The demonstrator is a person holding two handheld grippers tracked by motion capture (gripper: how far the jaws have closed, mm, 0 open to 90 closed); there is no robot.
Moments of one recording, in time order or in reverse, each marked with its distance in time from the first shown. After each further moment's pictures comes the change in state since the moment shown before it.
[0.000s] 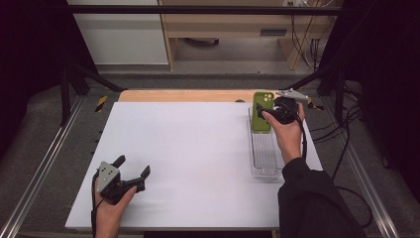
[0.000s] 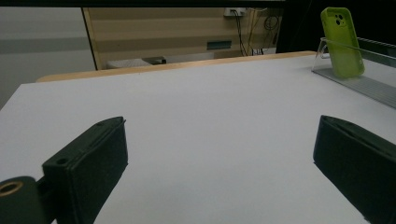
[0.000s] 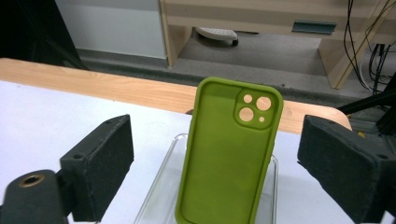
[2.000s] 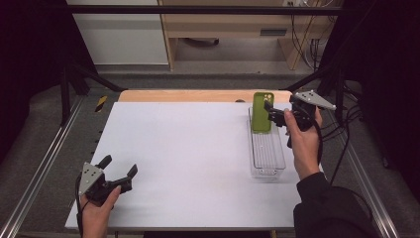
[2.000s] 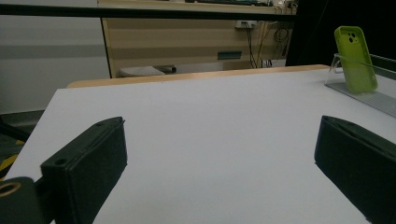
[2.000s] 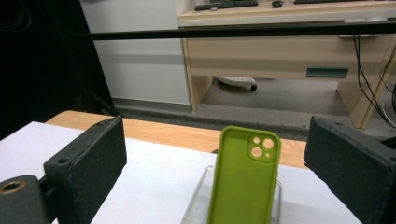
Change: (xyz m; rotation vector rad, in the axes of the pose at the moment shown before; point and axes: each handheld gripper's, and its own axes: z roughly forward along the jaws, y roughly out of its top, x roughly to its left) left arm 0.026 0.004 -0.024 -0.035 0.040 -0.020; right arm -0.001 0.011 -0.071 -0.205 0.091 0.042
